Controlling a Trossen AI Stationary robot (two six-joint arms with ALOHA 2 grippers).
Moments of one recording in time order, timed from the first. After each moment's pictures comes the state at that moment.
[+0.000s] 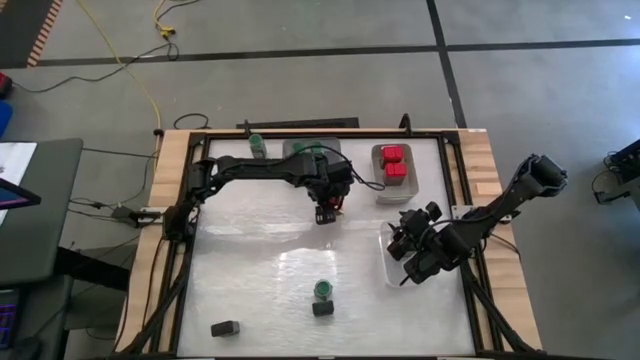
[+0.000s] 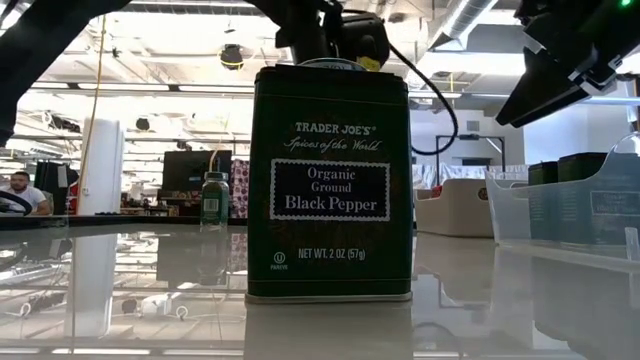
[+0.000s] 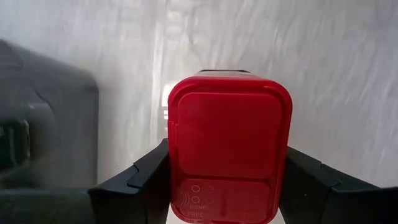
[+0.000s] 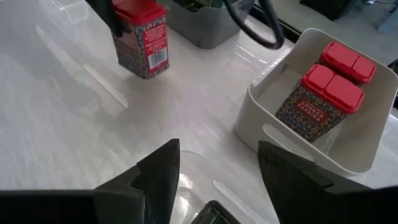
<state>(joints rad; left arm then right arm) 0.16 2.11 1.86 -0.97 -0.03 0.06 0.60 1.31 0.85 -0.98 0.95 1.26</state>
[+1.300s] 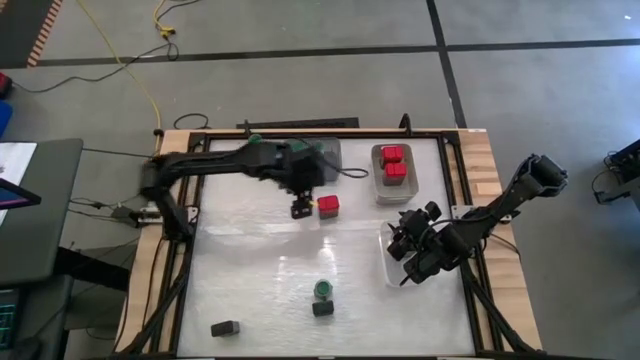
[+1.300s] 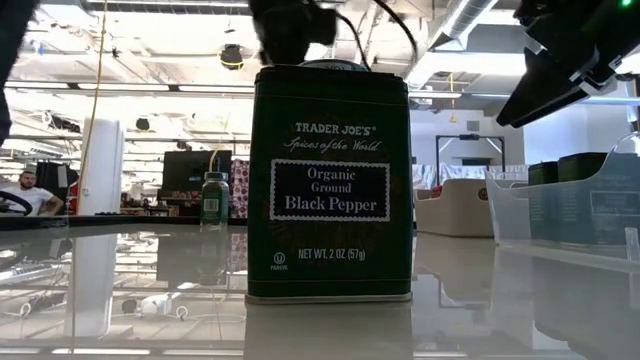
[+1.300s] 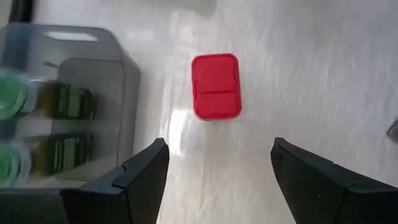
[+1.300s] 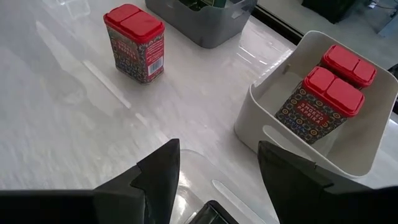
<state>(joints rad) 0.15 1.74 1.66 -0.98 -0.06 0.05 0.60 1.31 0.85 -0.98 0.94 1.23</state>
